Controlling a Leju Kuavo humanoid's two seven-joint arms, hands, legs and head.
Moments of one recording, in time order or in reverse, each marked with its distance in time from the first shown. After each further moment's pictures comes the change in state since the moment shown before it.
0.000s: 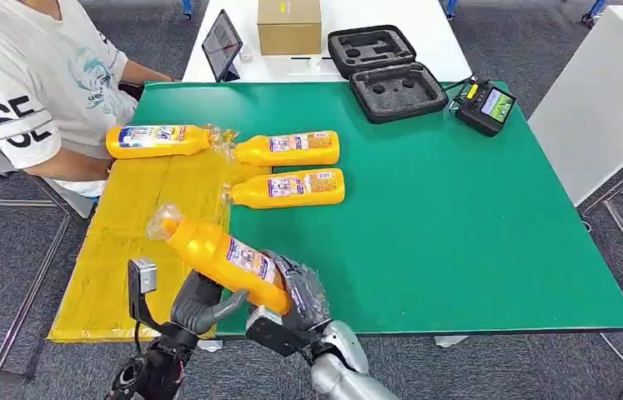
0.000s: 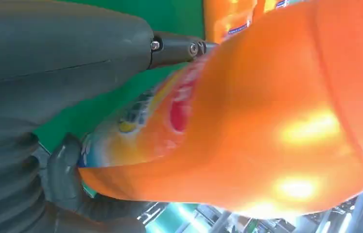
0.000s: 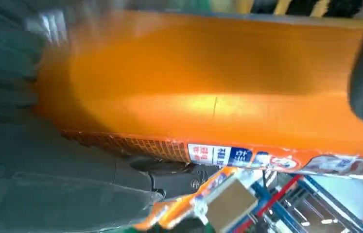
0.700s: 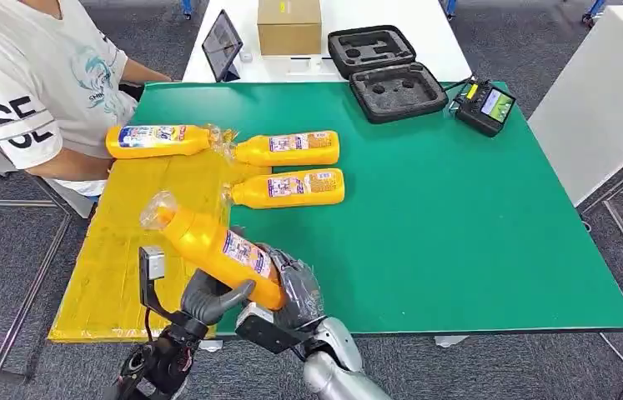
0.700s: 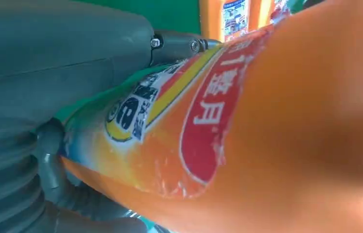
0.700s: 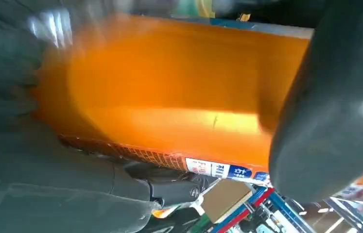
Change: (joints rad) left arm -0.066 -0.016 -0.038 0.054 0.074 -0.046 0.024; right arm 0.009 0.048 -0.057 -0.013 0.067 0.023 0.011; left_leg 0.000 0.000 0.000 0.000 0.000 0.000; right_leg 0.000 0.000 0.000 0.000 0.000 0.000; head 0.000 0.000
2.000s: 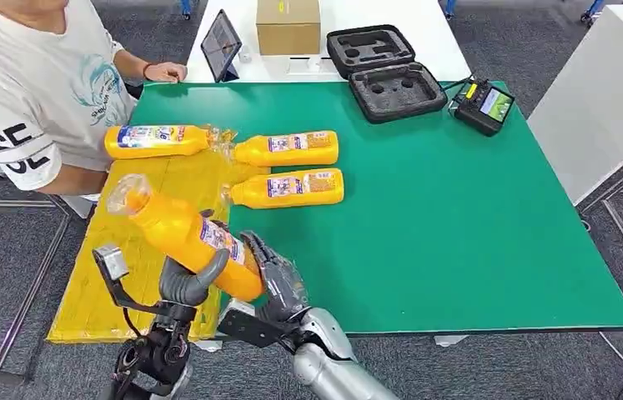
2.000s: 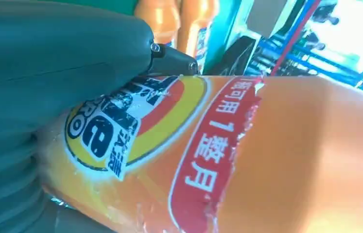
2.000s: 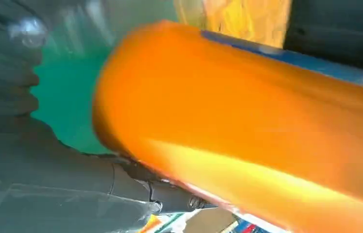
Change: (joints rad) left arm 0.018 -0.055 0.087 -0.112 0.008 0.119 -0.156; right arm -0.064 0.021 0.066 0.049 0.003 0.115 0.051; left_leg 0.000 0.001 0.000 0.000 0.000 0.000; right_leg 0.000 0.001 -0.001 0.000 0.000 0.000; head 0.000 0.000
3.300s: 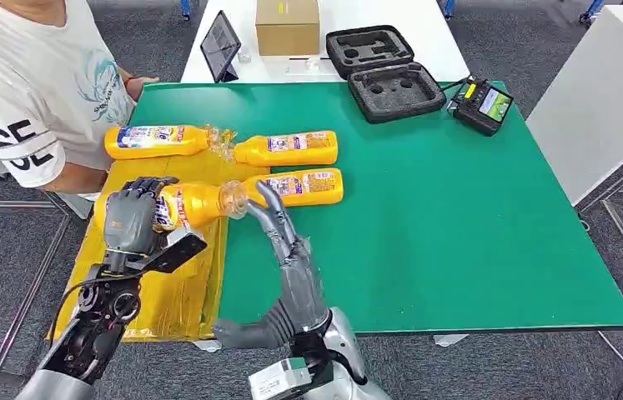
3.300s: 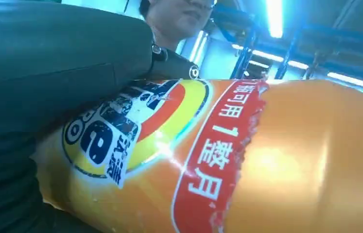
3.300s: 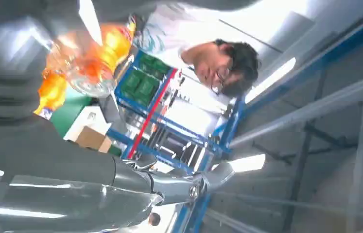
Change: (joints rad) left arm -0.283 0.176 0.084 0.292 -1.471 0.563 0.093; right arm 0.184 -0.119 0.125 -0.803 -0.164 -0.066 -0.164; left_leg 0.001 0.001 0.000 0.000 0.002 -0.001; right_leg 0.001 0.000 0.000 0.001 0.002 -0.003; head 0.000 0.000
